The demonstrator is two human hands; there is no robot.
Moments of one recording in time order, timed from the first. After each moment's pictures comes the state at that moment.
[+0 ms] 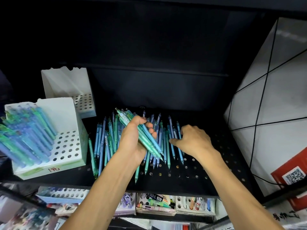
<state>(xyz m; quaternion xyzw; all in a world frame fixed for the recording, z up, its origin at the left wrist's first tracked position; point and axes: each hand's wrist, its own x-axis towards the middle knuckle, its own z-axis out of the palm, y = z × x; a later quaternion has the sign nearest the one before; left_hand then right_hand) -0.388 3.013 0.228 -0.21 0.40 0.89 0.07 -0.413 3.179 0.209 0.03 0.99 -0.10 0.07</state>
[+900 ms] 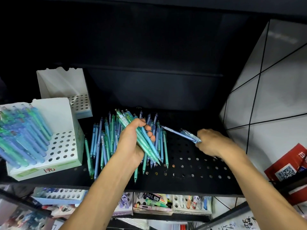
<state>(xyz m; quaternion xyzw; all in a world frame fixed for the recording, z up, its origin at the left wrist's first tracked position) -0.382 3.017 0.225 -0.19 0.42 0.89 0.07 -0.415 3.240 0.216 0.02 0.99 -0.03 0.16</state>
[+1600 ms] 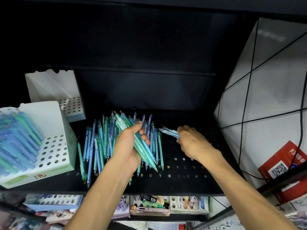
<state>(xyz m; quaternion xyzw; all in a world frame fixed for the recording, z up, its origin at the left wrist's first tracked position) -0.386 3.028 0.217 -0.21 0.41 0.89 0.07 -0.421 3.213 0.186 -0.06 1.00 -0.05 0.06</state>
